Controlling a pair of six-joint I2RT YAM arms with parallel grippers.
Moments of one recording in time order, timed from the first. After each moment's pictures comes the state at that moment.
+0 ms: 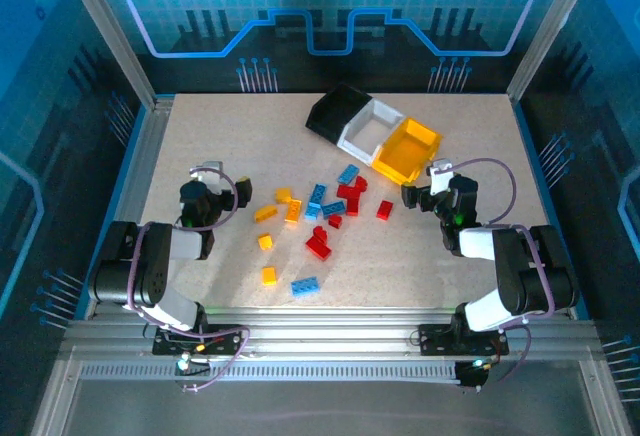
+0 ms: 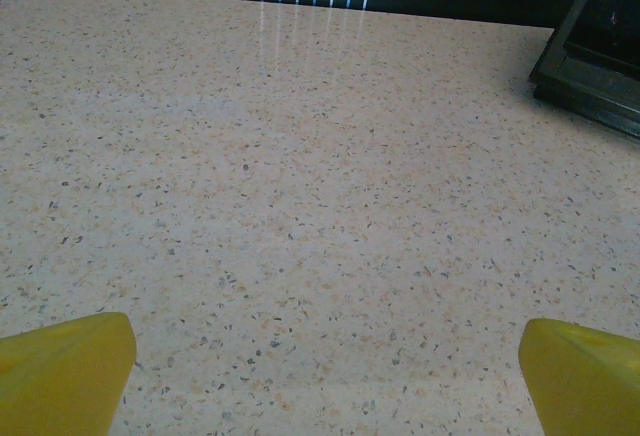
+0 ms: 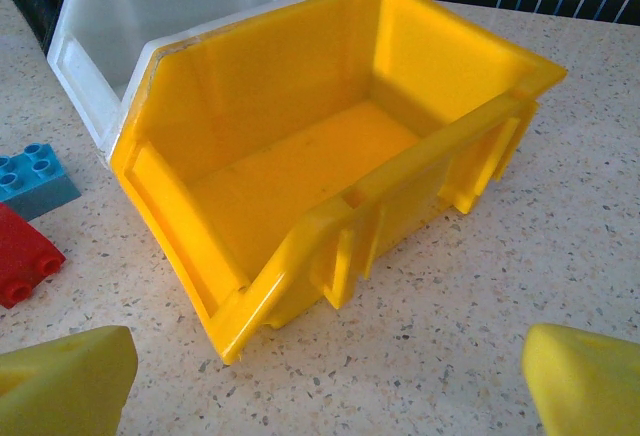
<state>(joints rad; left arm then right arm) 0.02 1.55 0.37 0.83 0.09 -0.11 0.06 1.50 0.41 0.67 -0.12 -0.09</state>
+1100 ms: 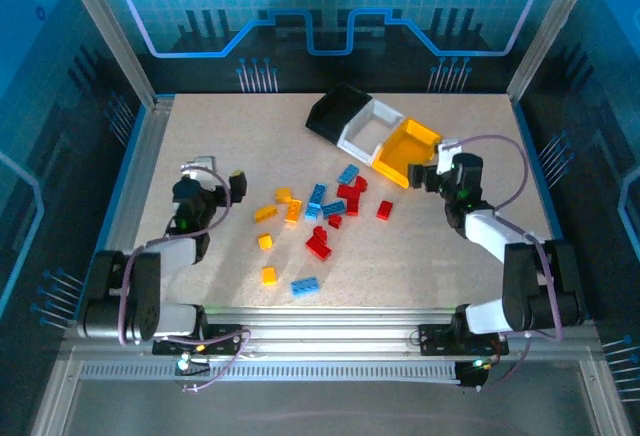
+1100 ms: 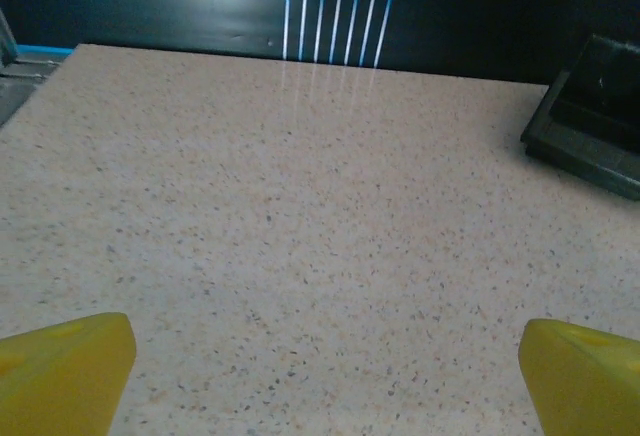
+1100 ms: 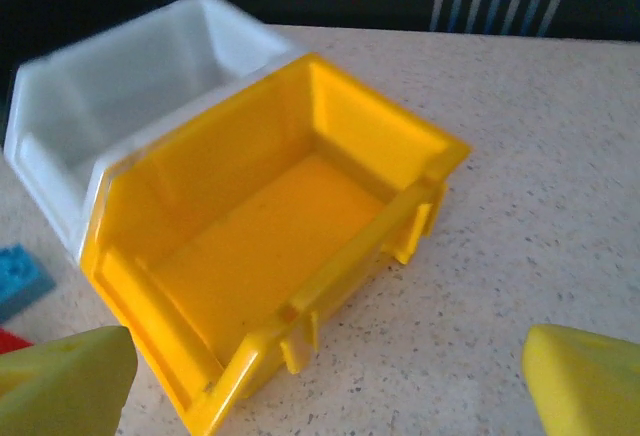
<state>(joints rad) 0.02 1.30 0.39 0.63 0.04 -0.12 0.04 1.38 0.67 0.24 -0.02 0.03</state>
